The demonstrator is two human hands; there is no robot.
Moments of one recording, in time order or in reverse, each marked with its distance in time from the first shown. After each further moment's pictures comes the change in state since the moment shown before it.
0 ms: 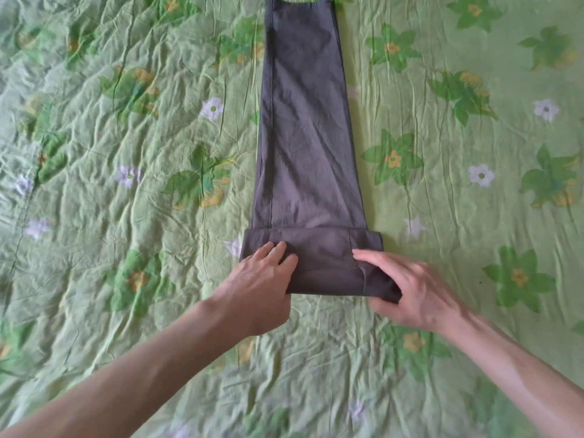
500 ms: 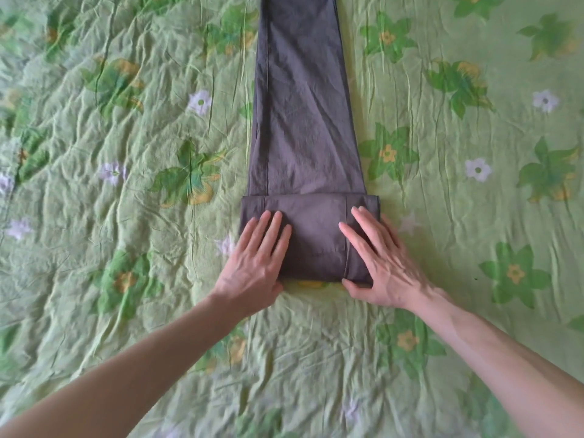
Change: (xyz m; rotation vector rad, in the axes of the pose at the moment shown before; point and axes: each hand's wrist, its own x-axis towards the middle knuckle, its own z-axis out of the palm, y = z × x) left_hand 0.045 -0.034 0.058 0.230 0.314 0.122; right_hand 0.025 0.037 0.041 -0.342 0.015 -0.029
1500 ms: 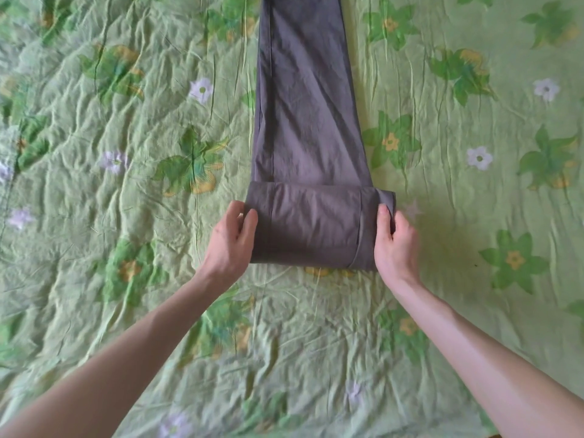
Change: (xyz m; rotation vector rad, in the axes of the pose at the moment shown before) left_hand -0.005 -0.014 -0.038 -1.081 0.241 -0.628; right_hand 0.023 -0.032 -0.001 0.545 0.434 0.966
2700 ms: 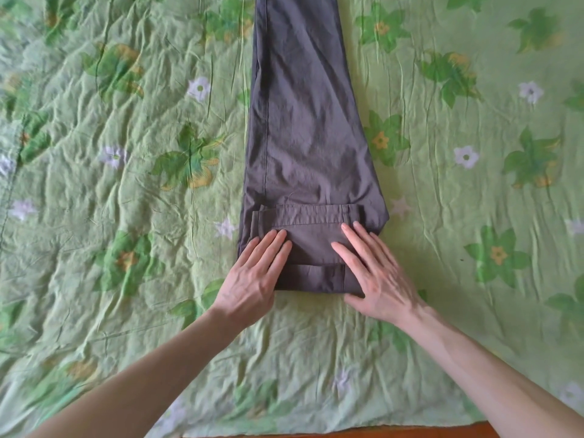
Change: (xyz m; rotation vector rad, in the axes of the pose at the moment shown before) left_hand -0.051 -0.061 0.044 0.921 -0.219 0.659; right_hand -0.039 0.044 -0.039 -0.601 -0.473 -0.936
